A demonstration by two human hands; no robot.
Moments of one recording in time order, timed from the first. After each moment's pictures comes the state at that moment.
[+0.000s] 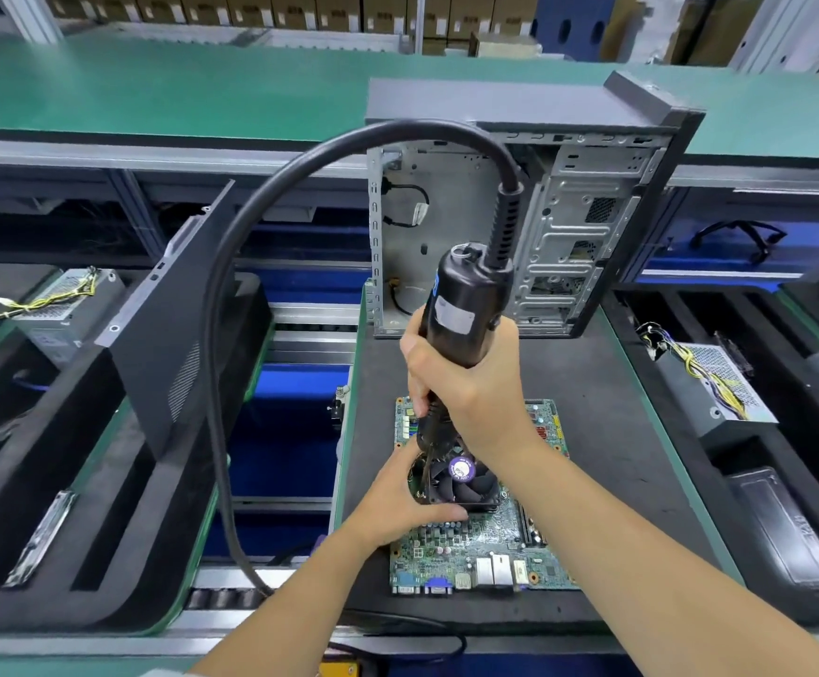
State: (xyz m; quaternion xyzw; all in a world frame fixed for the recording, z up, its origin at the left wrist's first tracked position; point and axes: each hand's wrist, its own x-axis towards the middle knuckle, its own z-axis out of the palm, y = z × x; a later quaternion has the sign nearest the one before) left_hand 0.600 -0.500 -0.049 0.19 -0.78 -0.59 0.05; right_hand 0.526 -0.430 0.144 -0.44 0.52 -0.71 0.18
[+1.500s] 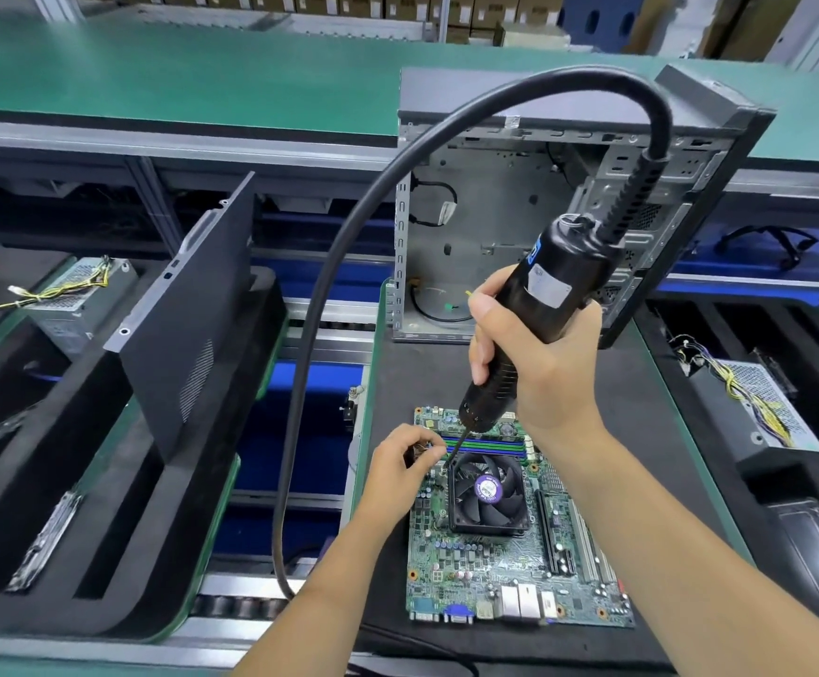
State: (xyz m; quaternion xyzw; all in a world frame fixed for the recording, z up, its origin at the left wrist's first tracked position) left_hand 0.579 -0.530 -0.044 0.26 -0.77 -0.55 0.19; right_hand 0.489 -0.447 0.147 -0.40 0.50 -0.76 0.13
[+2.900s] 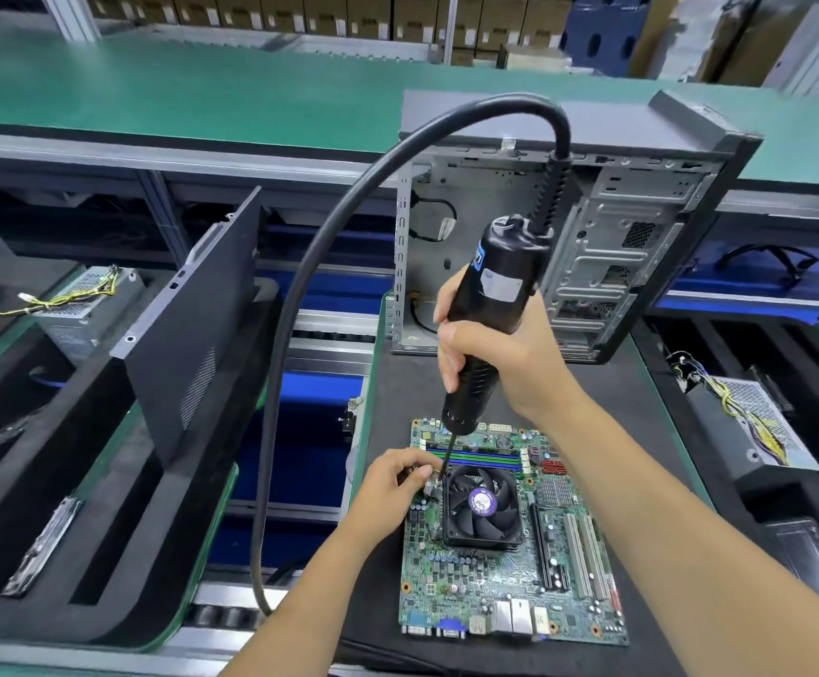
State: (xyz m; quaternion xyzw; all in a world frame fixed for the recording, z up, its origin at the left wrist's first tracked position) left_hand 0.588 -0.536 -0.050 0.25 -0.78 -0.56 0.13; right_hand 0.466 -0.462 0.152 -0.52 0.47 -0.66 0.27
